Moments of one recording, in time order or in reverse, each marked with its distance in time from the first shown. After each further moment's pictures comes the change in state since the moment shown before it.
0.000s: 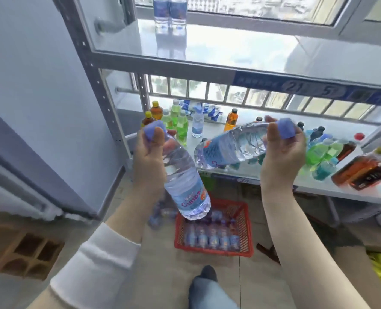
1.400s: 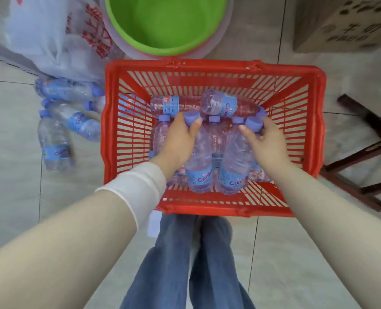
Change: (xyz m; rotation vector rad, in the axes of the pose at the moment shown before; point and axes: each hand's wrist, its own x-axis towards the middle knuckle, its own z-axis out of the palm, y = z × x) left_hand -0.011 -0.809 0.105 0.705 -0.443 -0.776; right_hand -0.060 0.792 -0.164 -0.816 -0.543 0.802
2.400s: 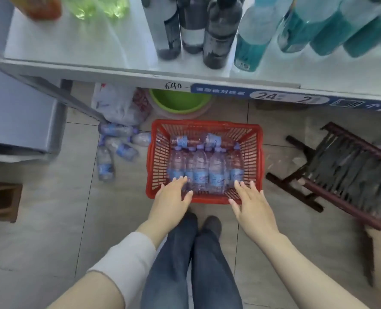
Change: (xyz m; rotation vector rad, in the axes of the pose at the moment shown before) left_hand -0.250 0.116 -0.123 0.509 -0.159 -0.001; right_hand -0.235 -0.131 -0.134 -0.742 -0.312 -0.150
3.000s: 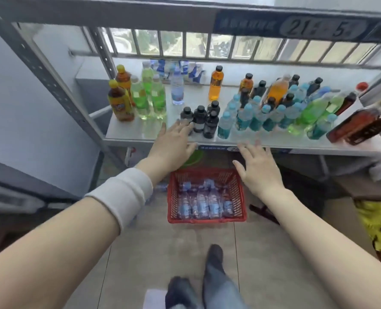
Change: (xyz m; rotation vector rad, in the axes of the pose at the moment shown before) left_hand -0.240 0.107 -0.279 0.492 0.402 0.506; right_hand -0.233 -0.151 -0.224 -0.224 0.562 -0.104
